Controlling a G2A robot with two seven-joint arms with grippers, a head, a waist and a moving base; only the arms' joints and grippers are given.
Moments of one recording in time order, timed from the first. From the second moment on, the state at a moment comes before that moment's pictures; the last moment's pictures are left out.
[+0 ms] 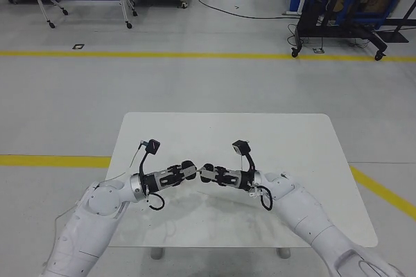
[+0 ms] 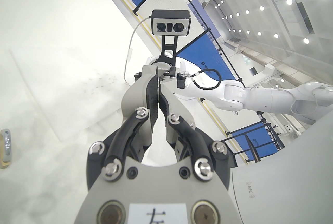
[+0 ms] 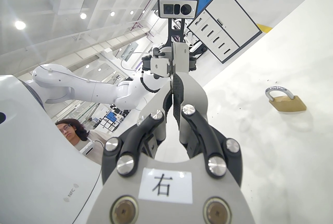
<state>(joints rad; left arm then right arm) 1.28 -1.10 -1.21 -1.50 -0.09 -0.61 -0.86 -1.03 -1.29 0.85 -1.00 0.32 -1.01 0.81</state>
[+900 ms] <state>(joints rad) 1.26 -1.08 -1.22 -1.50 -0.06 -0.61 -0.92 -1.04 -1.25 0.88 -1.06 0.25 -0.94 0.88</state>
